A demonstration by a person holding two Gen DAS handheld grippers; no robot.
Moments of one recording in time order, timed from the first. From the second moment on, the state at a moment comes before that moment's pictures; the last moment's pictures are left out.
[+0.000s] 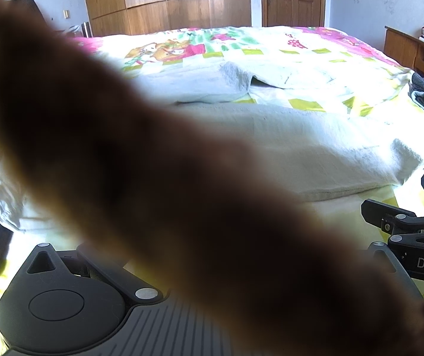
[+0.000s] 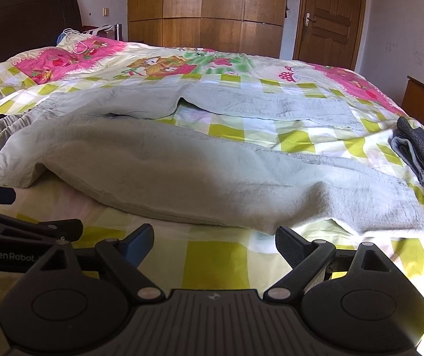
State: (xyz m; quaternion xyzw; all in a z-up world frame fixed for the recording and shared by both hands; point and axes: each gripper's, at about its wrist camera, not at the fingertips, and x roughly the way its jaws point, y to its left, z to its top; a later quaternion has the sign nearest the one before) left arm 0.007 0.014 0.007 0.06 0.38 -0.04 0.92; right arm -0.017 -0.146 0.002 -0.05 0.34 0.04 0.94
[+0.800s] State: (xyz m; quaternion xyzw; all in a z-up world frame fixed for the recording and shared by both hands) left arm 0.065 0.202 -0.004 0.08 0.42 -0.01 0.90; right arm 0.073 -0.032 -0.028 -0.22 0.38 0.33 0.83
